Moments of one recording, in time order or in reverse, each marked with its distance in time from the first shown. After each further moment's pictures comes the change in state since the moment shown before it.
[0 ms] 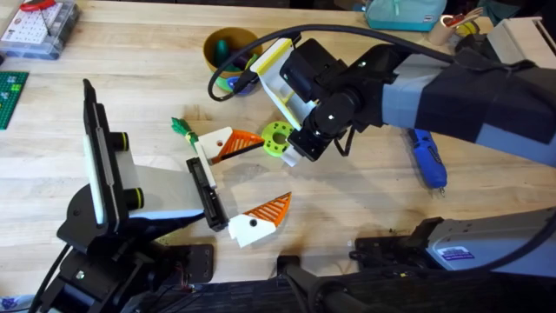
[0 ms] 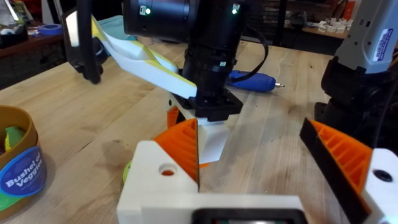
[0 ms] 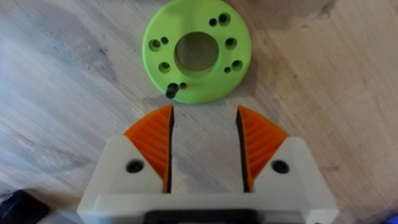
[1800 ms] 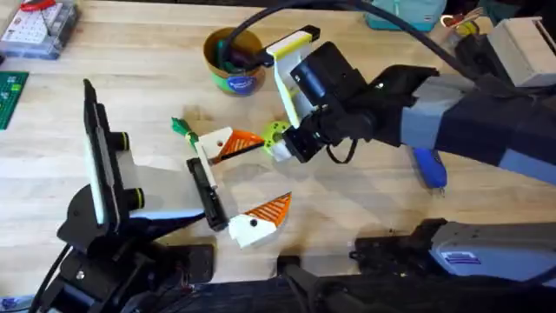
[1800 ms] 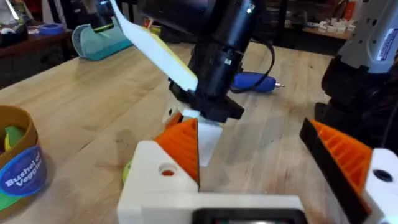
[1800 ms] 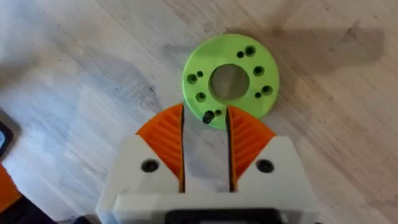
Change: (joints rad) left arm 0.000 0.004 0.004 -0.001 -0.003 -0.001; right arm -0.005 -0.098 -0.130 0.241 -0.167 0.175
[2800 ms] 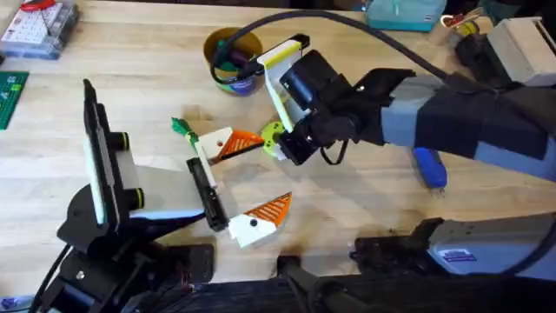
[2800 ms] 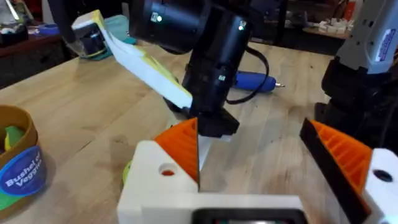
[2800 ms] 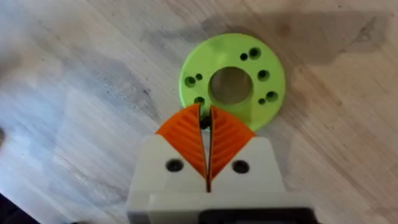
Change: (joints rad) left arm 0.000 0.000 0.000 0.000 0.000 0.000; right arm 0.026 0.072 0.011 0.008 0.029 0.000
